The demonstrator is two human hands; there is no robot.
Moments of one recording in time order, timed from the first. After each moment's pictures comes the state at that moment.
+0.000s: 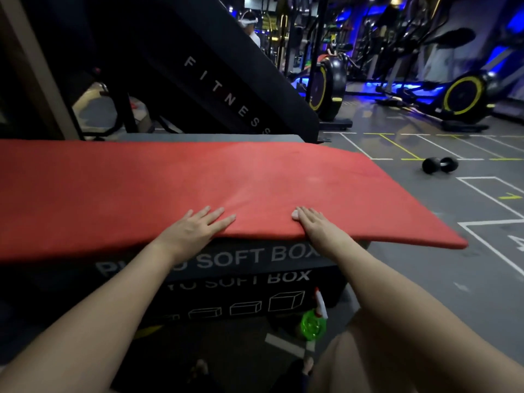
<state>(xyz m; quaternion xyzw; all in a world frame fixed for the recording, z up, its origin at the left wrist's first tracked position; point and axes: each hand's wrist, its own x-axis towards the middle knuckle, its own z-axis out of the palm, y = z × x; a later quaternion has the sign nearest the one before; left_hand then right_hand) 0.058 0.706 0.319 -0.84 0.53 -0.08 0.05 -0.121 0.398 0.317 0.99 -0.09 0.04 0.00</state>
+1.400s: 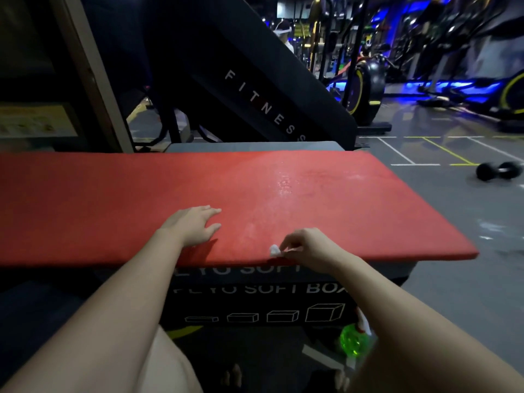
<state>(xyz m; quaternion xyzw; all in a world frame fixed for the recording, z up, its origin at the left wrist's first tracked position) 0.101 0.774 0.364 -0.94 0.33 0.02 -0.03 -0.084 0.515 0.344 0.96 -0.02 0.03 -0.26</state>
